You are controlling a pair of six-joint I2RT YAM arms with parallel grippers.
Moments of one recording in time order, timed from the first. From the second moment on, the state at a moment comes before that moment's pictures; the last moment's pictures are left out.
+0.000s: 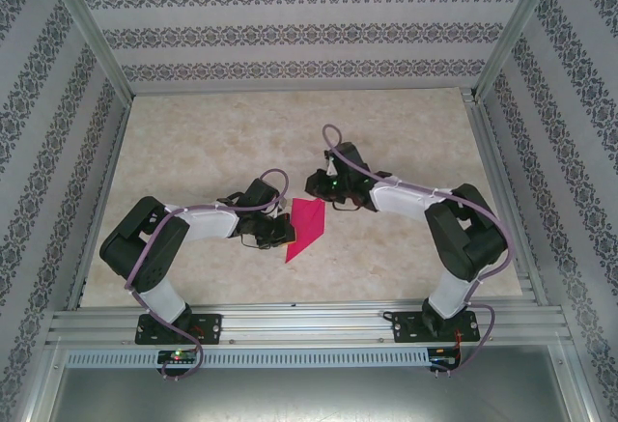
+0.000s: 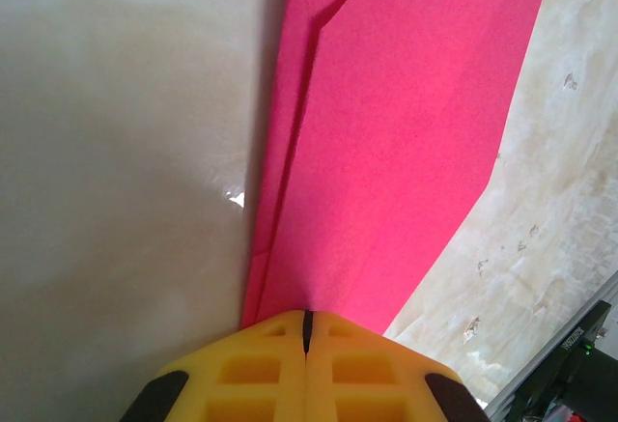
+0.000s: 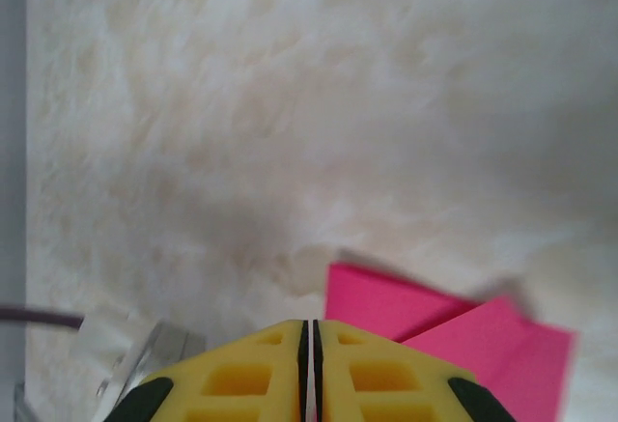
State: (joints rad) left arm -0.58 1.68 0.75 -0.16 0.49 -0.81; right arm 0.58 1.74 0.98 -0.03 -0.34 0.82
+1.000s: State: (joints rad) left arm -0.58 1.68 0.76 -0.18 0.49 -0.81; right arm 0.47 1.87 0.90 0.07 -0.43 0.83
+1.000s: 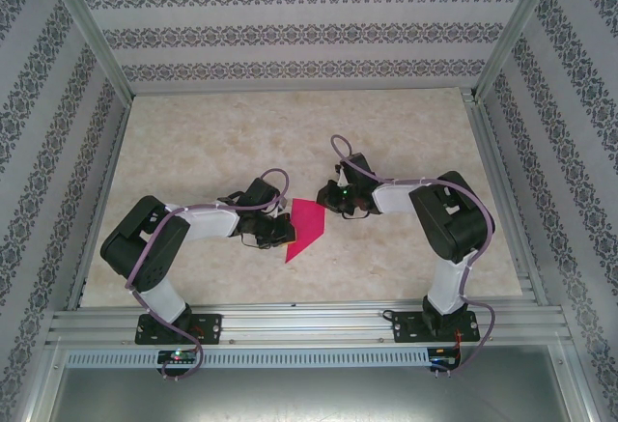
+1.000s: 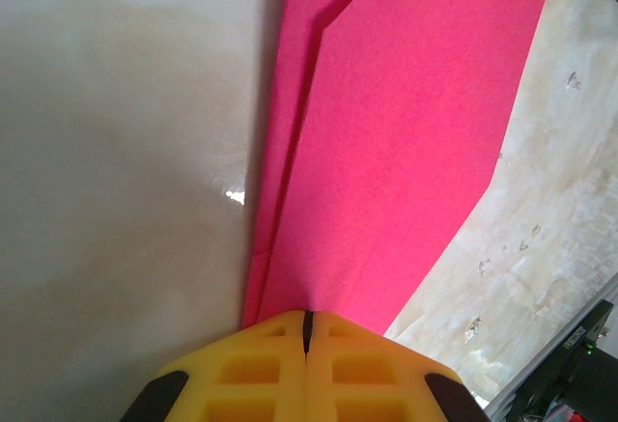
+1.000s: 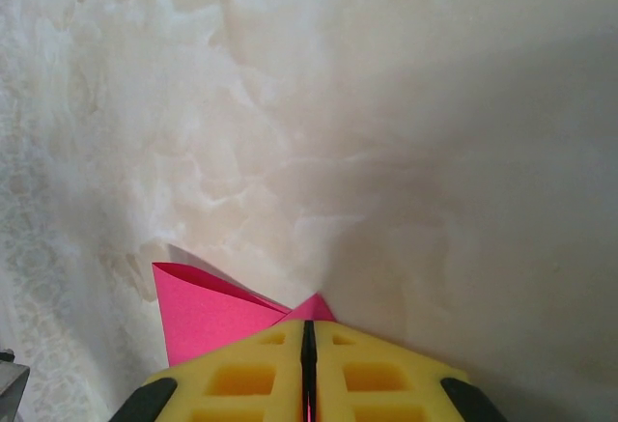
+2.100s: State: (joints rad) left arm -0.58 1.69 0.78 -0.22 0.50 -0.77; right arm 0.57 1.84 0.84 0.12 -0.43 0.81
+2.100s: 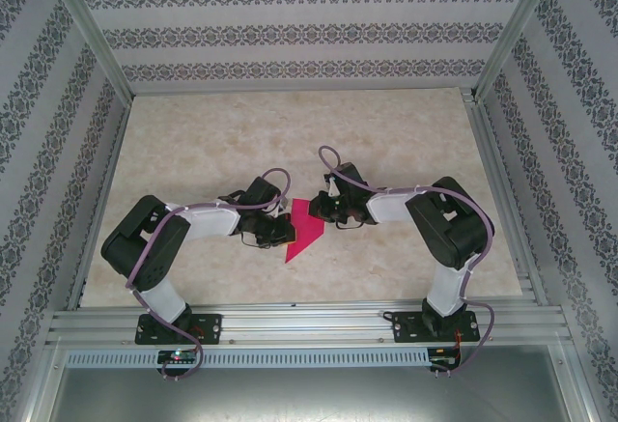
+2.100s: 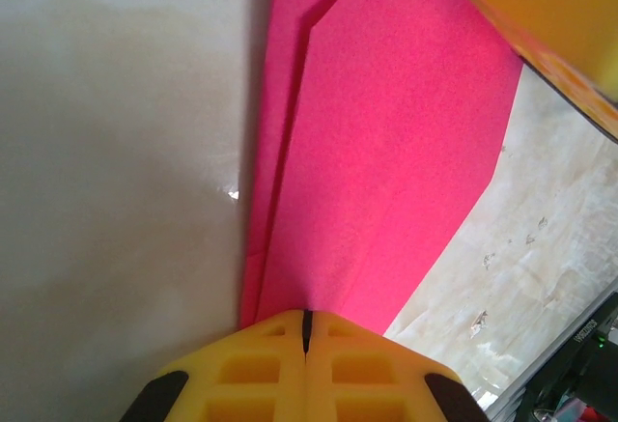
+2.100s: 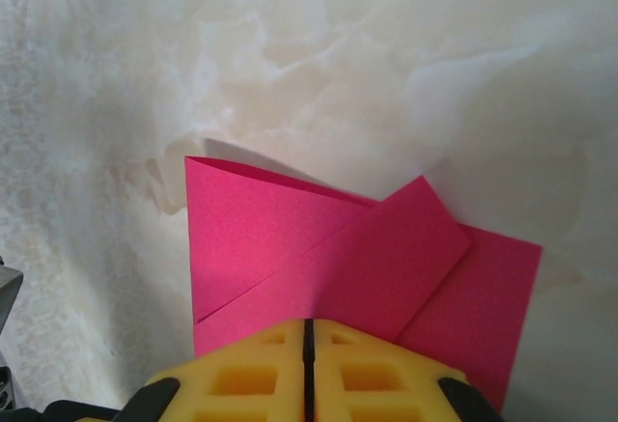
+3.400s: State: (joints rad) left arm -0.57 1.79 0.84 -0.11 0.56 -0.99; right arm 0.57 1.84 0.83 0.14 -0.43 0.81
